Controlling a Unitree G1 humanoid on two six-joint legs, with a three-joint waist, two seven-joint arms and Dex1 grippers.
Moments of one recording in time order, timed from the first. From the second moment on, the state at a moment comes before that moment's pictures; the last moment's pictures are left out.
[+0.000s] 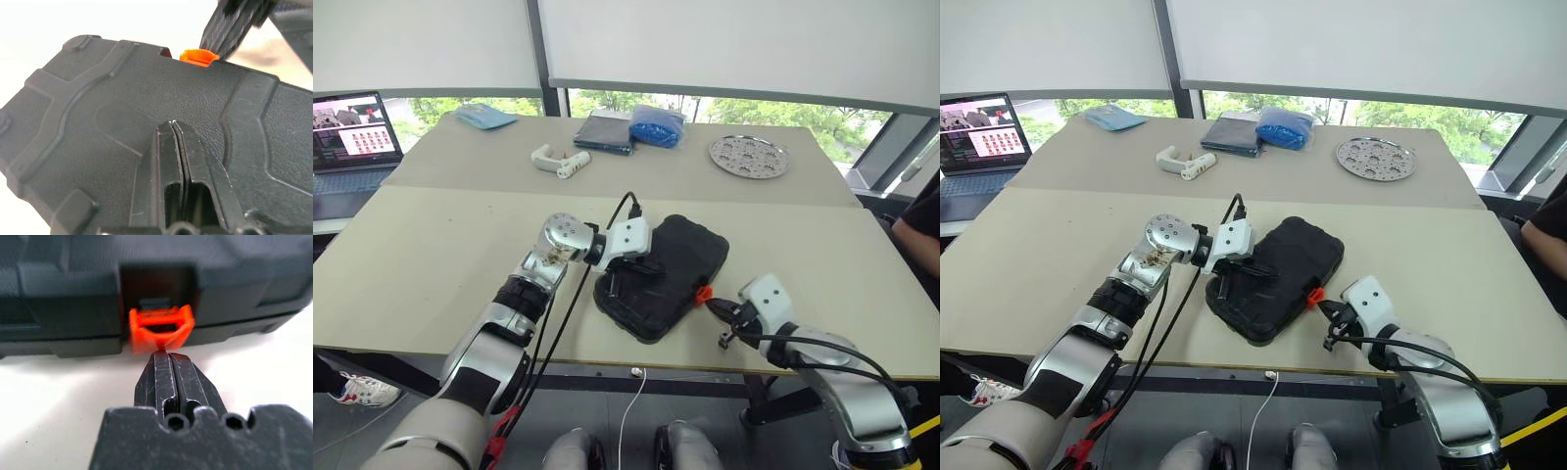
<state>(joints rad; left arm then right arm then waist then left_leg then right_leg) -0.97 0.31 -0.35 0.66 0.00 -0.10 -1.28 -0.06 -0.56 -0.03 -0.49 0.22 0.62 0.56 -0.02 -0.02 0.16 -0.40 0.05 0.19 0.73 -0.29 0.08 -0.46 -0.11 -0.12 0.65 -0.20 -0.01</state>
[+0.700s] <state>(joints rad) -0.98 0.29 -0.35 0.74 0.01 -0.13 -1.25 -0.02 -0.62 -0.09 -0.54 0.28 0.66 0.57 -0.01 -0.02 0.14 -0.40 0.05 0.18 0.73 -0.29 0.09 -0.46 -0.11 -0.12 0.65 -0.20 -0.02</state>
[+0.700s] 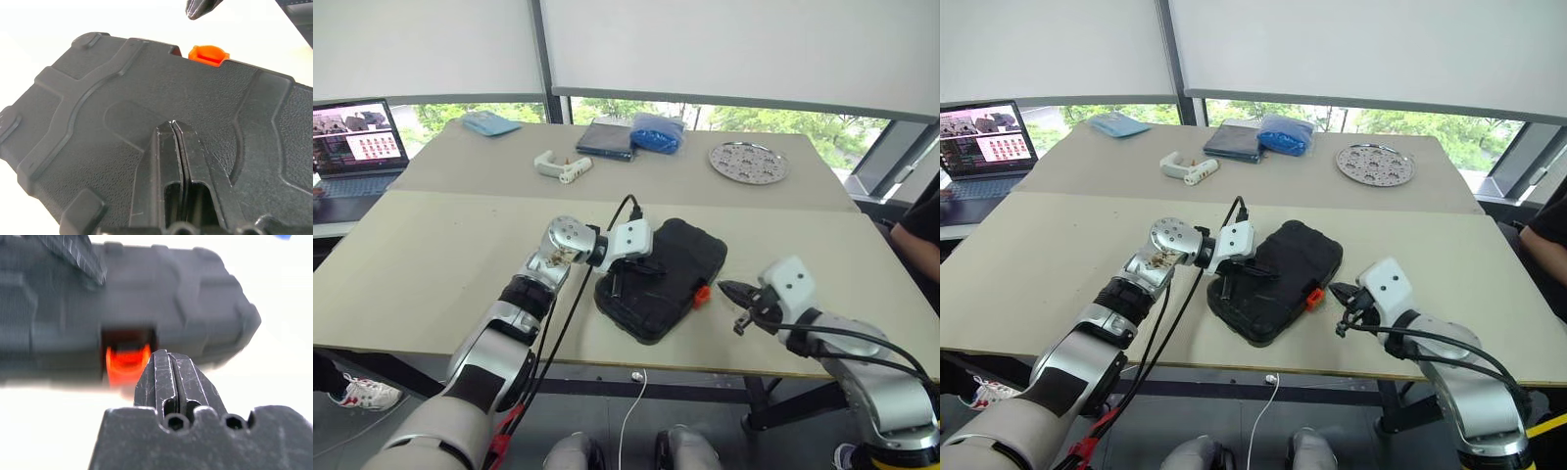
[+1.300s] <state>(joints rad) -1.02 0.28 -0.35 0.82 0.02 -0.13 -1.21 -0.13 -0.56 0.00 -0.47 0.25 0.66 0.55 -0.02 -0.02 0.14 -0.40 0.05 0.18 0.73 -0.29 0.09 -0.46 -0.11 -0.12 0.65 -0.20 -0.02</state>
